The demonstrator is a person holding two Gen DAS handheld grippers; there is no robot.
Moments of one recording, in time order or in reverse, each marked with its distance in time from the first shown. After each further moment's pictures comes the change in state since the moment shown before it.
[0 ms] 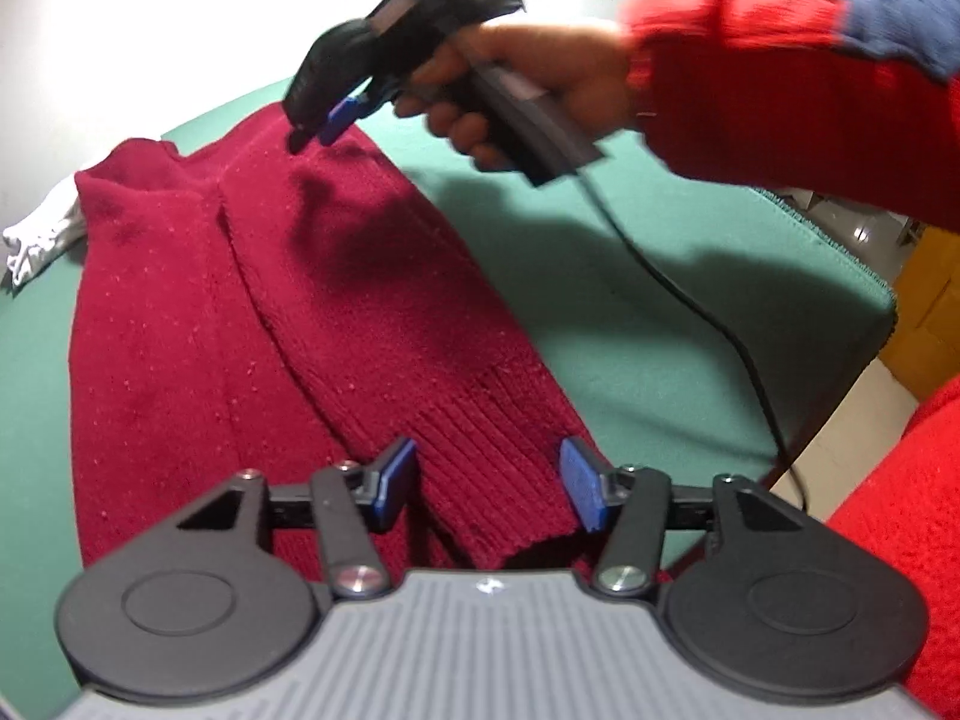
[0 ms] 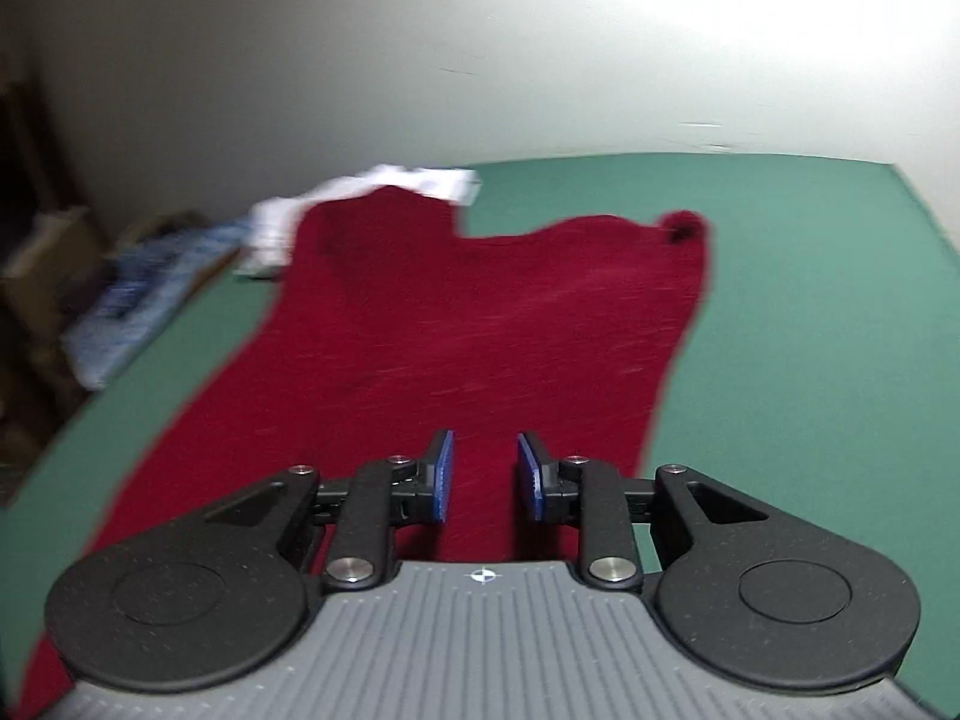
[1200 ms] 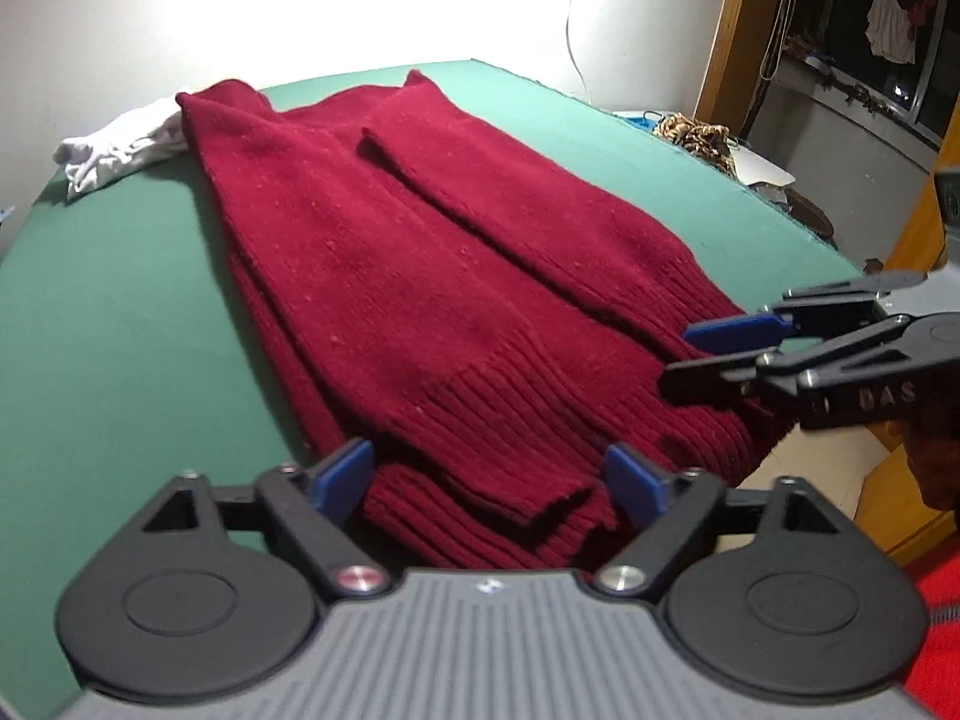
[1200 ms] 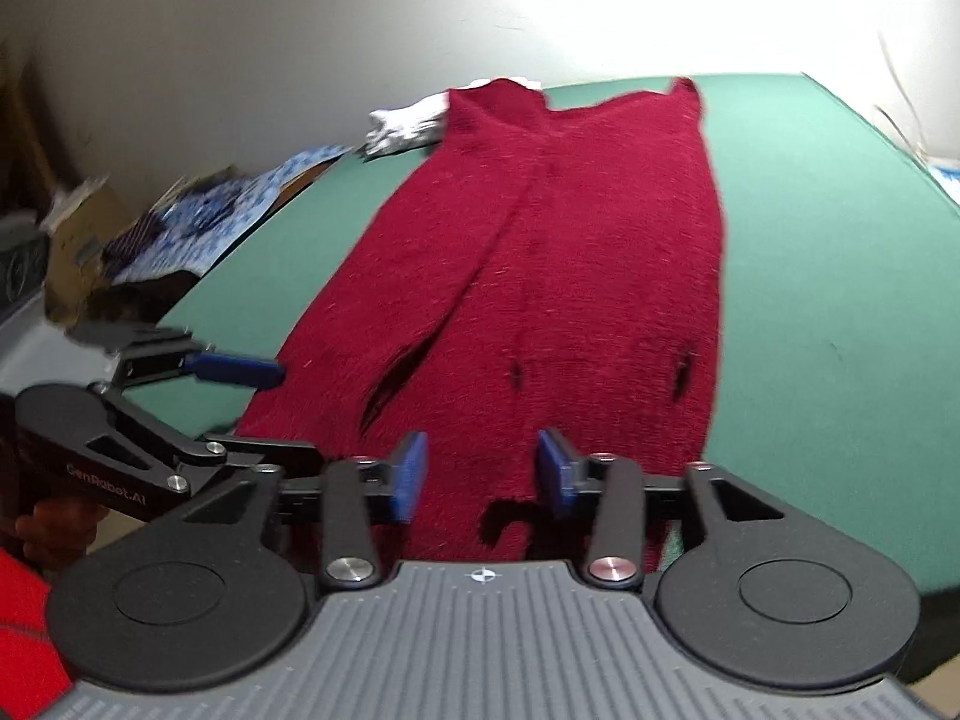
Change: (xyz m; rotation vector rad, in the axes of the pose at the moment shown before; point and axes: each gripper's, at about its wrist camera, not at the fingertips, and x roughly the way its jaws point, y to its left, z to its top) left arm -0.061 0.129 -0.092 -0.056 -0.088 -0.096; right arm -0.117 0.185 -0.188 0.043 -0.018 -0.133
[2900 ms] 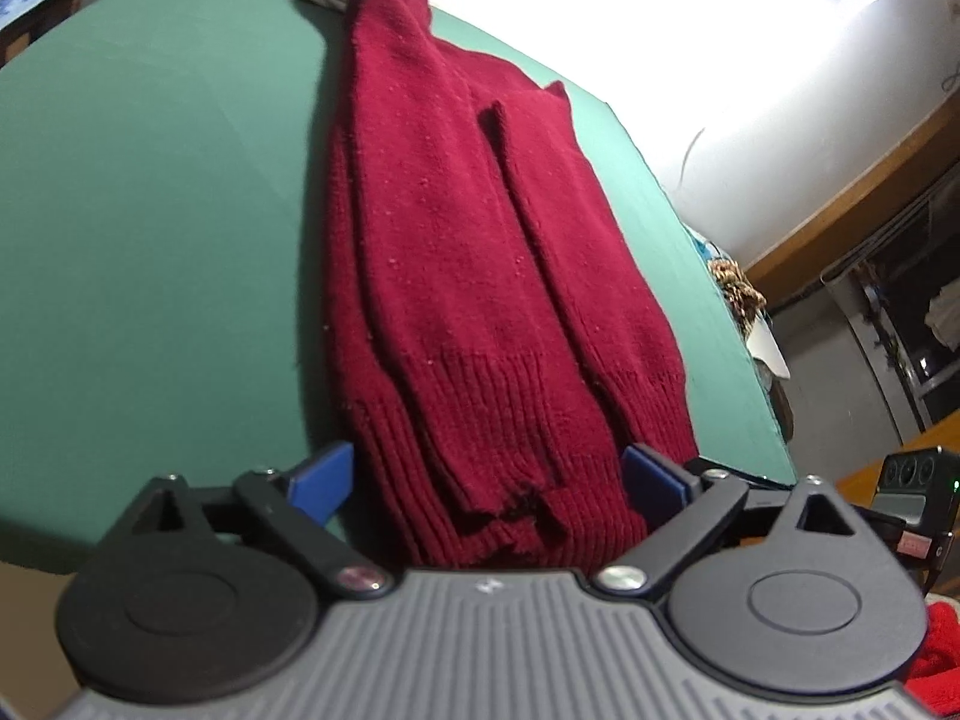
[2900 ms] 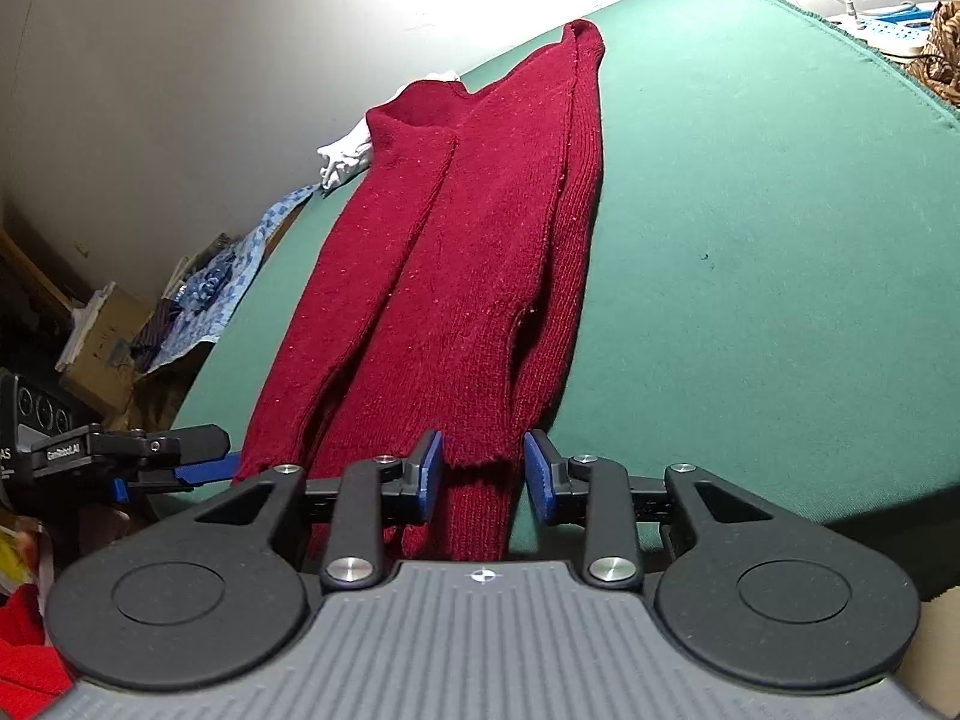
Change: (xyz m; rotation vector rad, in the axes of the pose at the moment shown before) left arm -0.019 0.045 -0.009 -0.620 -0.013 -0.142; right arm -0.032 -0.082 -0.013 0.352 0.036 0.090
